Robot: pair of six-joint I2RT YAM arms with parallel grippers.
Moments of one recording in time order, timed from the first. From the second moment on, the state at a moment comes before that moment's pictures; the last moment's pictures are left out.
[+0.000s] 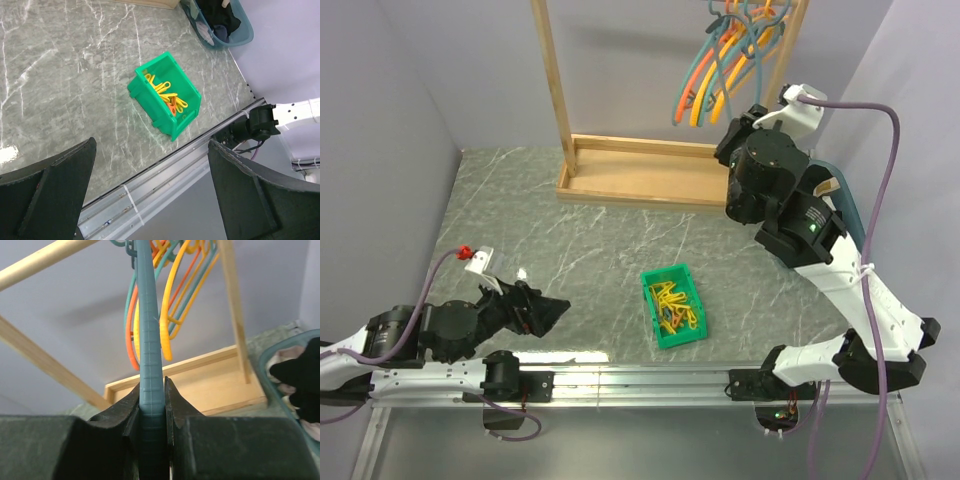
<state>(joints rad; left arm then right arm) -1.47 0.37 0.94 -0.95 -0.72 -0.86 0.89 1.31 1.82 -0.47 1.08 0.35</state>
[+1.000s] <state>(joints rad) -1.47 0.35 0.94 -0.95 -0.72 -0.86 0.88 1.00 1.55 -0.41 0.81 0.07</state>
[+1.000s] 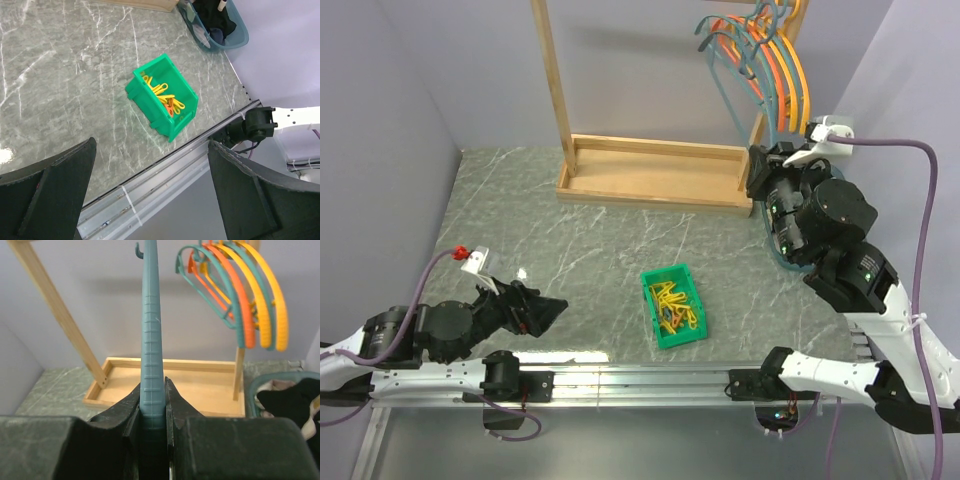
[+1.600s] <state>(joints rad) -1.47 0.33 0.94 -0.95 -0.72 -0.86 0.56 1.49 1.90 -0.51 0.34 0.14</state>
